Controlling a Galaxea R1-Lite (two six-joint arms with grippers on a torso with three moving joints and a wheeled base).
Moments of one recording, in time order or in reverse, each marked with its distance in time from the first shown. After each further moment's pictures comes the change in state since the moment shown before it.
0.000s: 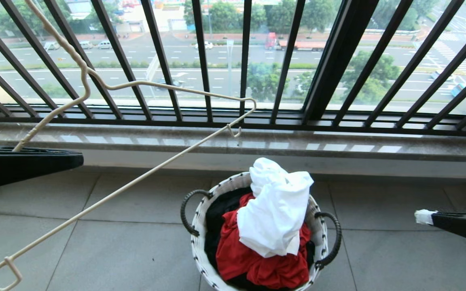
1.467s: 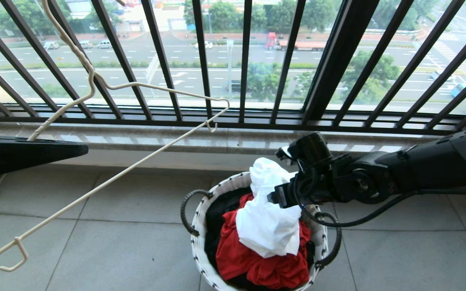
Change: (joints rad) left arm 0.000 0.041 -0.023 -0.002 0.138 0.000; right arm 0.451 0.959 -0.547 -0.163 -0.525 0.181
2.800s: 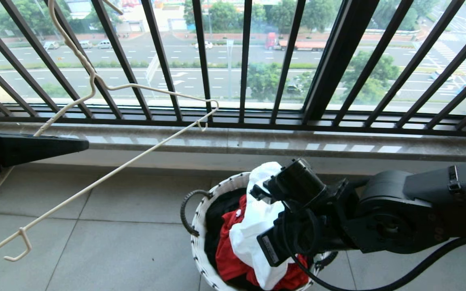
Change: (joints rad) left arm 0.047 0.039 -0.014 0.000 0.016 0.005; right arm 0.274 -0.148 0.122 0.187 0.081 0.053
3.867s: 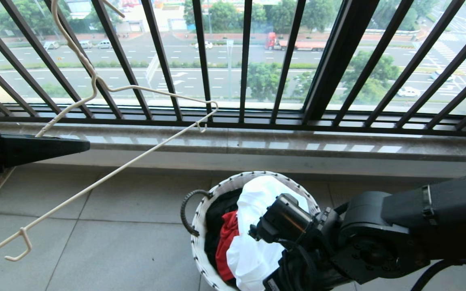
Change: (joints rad) left arm -0.002 0.003 0.000 0.002 0.000 0.001; right arm 0.063 0.035 0.043 0.179 0.017 0.064
